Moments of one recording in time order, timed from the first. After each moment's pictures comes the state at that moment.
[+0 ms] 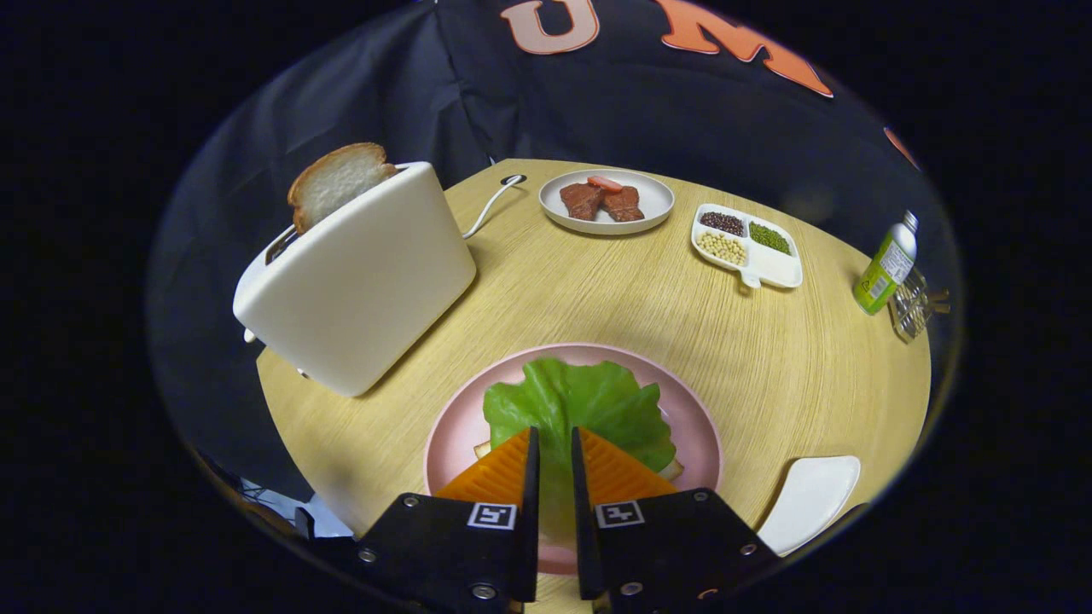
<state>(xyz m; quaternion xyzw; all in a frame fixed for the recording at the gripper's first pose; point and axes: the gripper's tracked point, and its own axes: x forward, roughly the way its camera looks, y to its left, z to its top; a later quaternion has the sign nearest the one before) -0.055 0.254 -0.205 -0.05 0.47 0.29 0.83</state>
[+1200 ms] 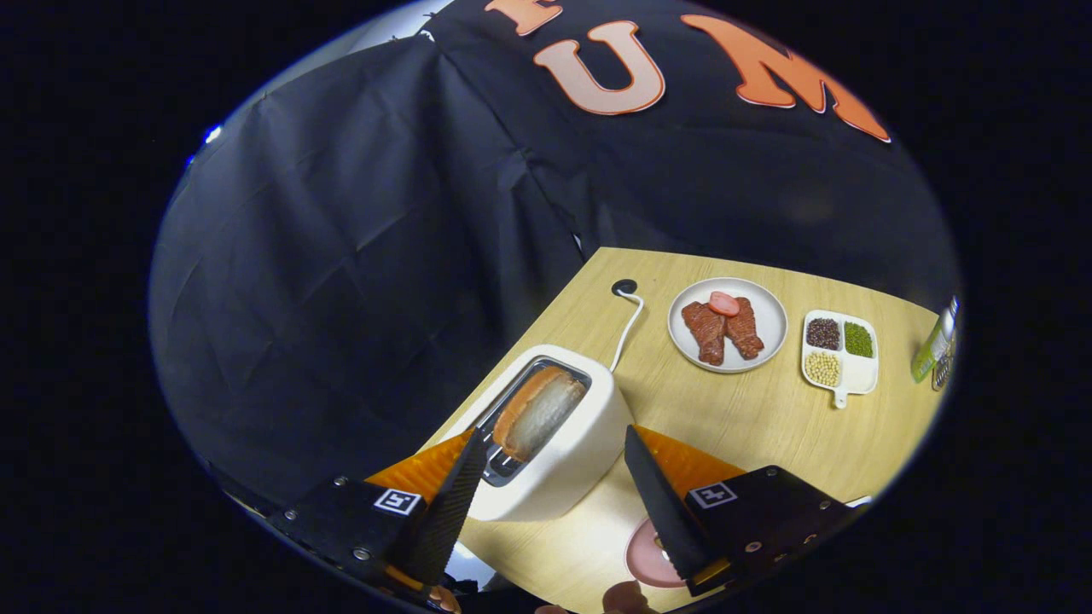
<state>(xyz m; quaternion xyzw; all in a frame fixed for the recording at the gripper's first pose) -0.014 0.420 -0.042 0.05 0.45 0.39 0.80</state>
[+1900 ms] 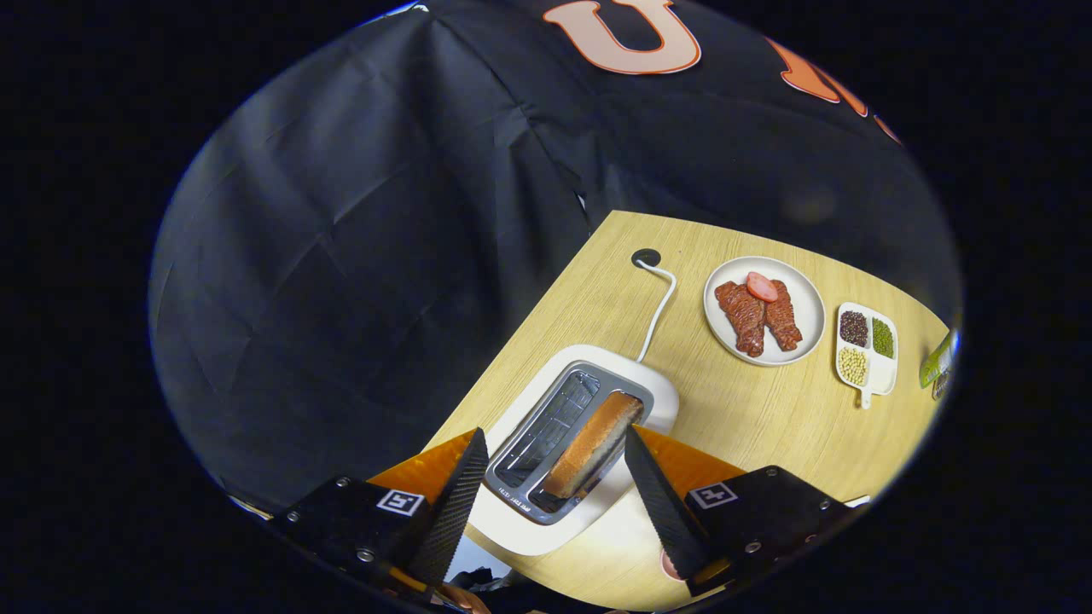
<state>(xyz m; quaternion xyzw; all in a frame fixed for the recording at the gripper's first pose) -0.007 0.472 -0.064 0.00 0.51 0.36 0.78</state>
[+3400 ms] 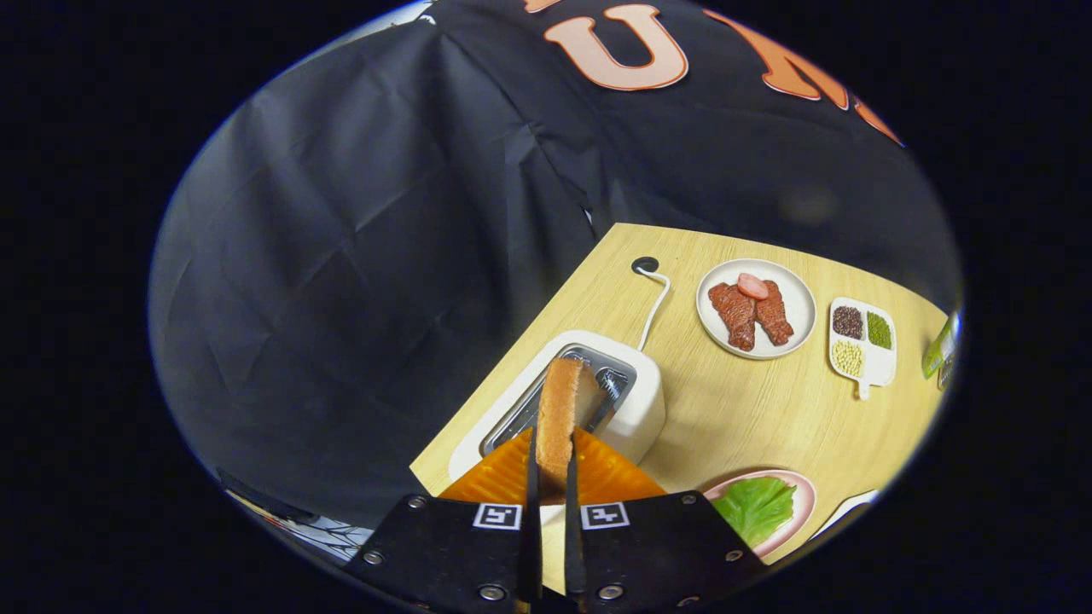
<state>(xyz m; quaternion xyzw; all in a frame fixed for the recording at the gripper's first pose) -0.028 0.432 -0.040 0.06 0.47 0.39 0.79</state>
